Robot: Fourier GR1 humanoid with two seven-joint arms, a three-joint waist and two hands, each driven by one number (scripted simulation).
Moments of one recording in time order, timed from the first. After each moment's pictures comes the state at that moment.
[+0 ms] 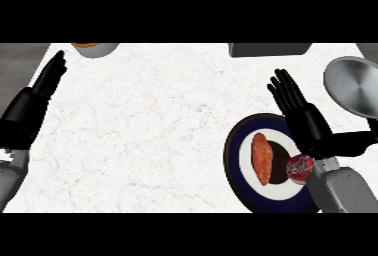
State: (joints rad) left arm -0.28 0.60 -0.16 -1.56 0.07 0.16 0.03; right arm -0.26 -0.30 0.20 -1.52 -0.34 -0.03 -0.10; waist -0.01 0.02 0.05
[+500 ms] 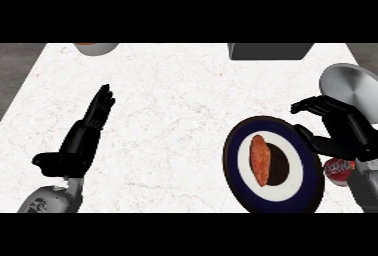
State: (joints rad) left arm -0.14 0.32 -0.26 -1.59 0.18 0.21 -0.05; right arm -0.22 -0.47 0.08 -1.41 -0.41 0.22 -0.23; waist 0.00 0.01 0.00
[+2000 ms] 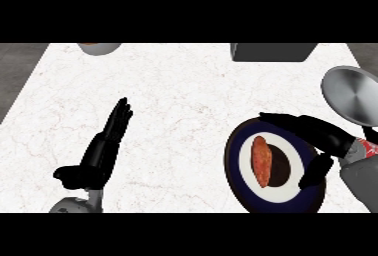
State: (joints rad) left arm -0.07 0.19 -0.28 -1.57 0.15 0.18 -0.10; right arm -0.36 -0.65 0.40 -1.34 0.35 0.43 -0.22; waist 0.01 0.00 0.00
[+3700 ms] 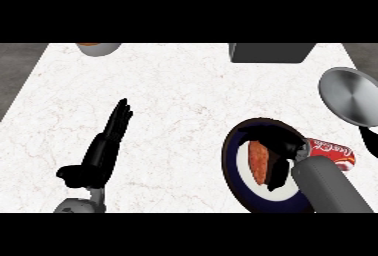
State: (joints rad) left arm -0.06 0.09 -0.17 -1.54 0.04 0.07 -0.12; right arm -0.39 -0.32 0.31 -1.03 0.84 0.41 -0.29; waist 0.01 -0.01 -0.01
